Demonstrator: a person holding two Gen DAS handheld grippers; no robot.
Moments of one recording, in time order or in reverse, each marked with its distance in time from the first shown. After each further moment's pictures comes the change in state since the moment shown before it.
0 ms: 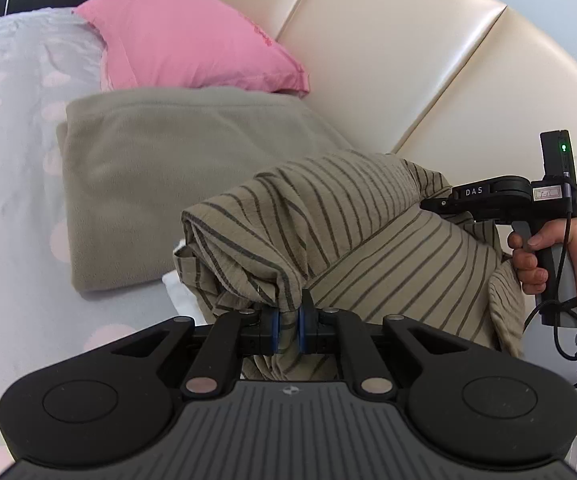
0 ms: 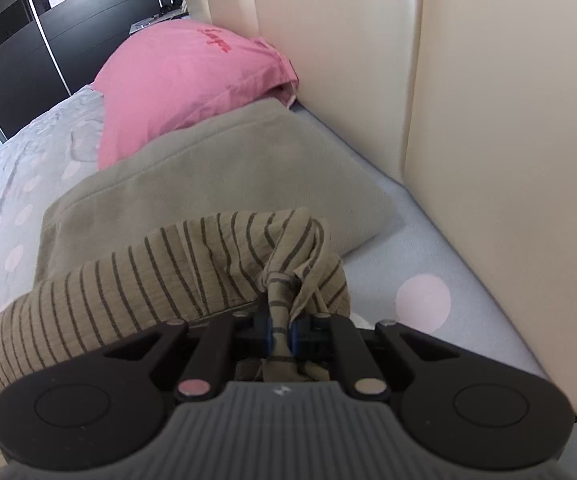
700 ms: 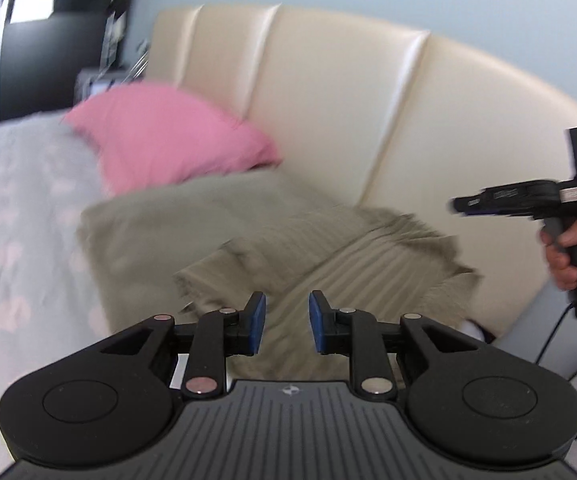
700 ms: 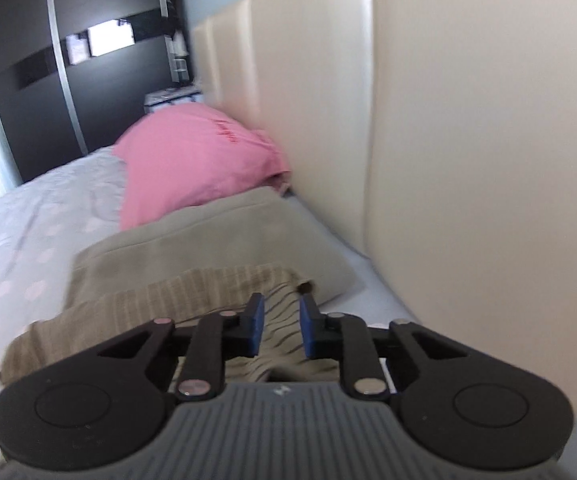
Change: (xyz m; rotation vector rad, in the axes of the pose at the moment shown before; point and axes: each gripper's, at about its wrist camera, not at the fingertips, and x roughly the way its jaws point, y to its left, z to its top) left arm -0.094 -0.068 -0.023 0.241 -0.210 0.032; right arm -0.139 -0.002 -0.043 -0.079 -0.270 0.006
